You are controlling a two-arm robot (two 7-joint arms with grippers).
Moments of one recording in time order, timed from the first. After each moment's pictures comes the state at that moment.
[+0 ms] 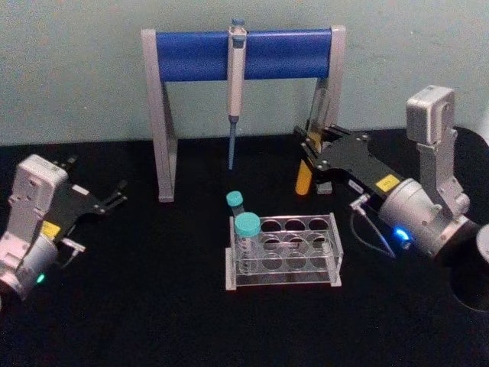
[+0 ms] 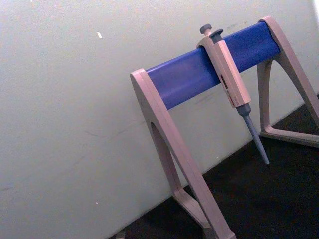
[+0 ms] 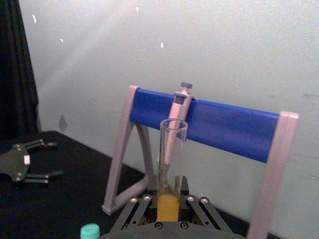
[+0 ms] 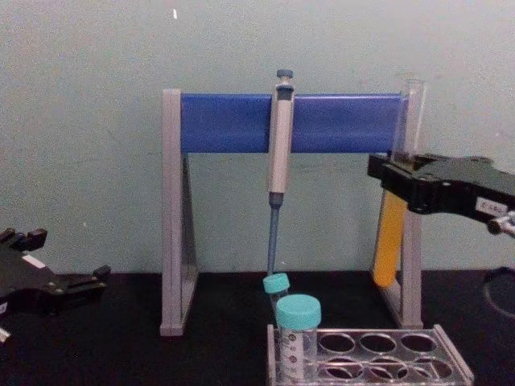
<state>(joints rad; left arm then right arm) -0.20 0.60 0.45 -1.41 -0.25 -0.12 0.03 0.22 0.37 -0.33 -1.58 0.36 -0.01 0.34</state>
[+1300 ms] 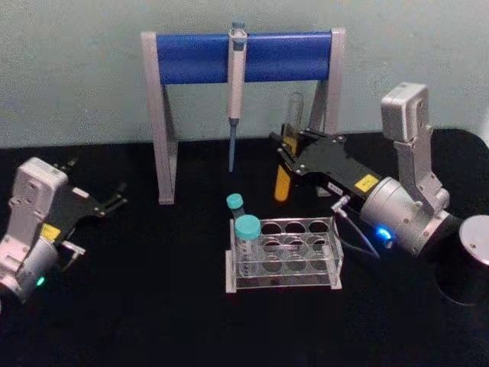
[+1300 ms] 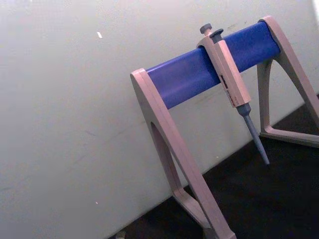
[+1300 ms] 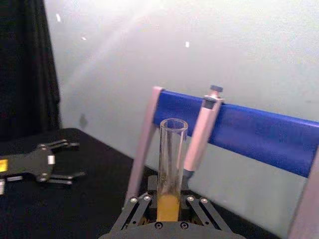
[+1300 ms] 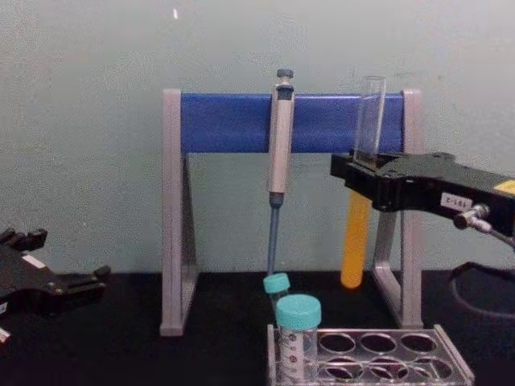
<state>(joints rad) -0.20 0.60 0.45 -1.41 -0.25 -0.12 0.03 0.26 0.37 -0.39 -1.57 0.38 0.02 0.38</state>
